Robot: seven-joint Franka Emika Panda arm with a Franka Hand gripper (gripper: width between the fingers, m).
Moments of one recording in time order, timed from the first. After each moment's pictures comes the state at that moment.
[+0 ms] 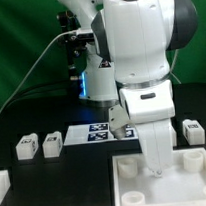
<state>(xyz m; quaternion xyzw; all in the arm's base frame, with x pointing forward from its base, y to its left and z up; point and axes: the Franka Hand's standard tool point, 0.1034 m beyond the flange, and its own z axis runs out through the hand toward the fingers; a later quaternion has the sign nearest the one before) 0.496 0.061 0.010 -0.72 -0.69 0.00 0.07</state>
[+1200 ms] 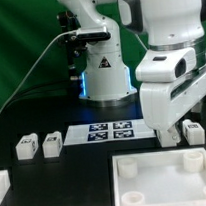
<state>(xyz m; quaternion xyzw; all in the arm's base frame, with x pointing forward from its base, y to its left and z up) 0.471 0.140 0.050 -0.93 -0.36 -0.02 0.06</state>
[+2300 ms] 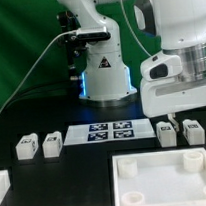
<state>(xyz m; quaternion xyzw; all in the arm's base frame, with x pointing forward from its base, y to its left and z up) 0.434 0.161 0.044 -1.00 0.04 0.05 0.07</state>
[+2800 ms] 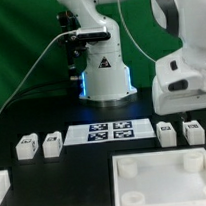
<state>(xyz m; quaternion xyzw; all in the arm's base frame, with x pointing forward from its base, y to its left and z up) 0.422 0.181 0.050 -0.95 0.02 0.30 0.06</state>
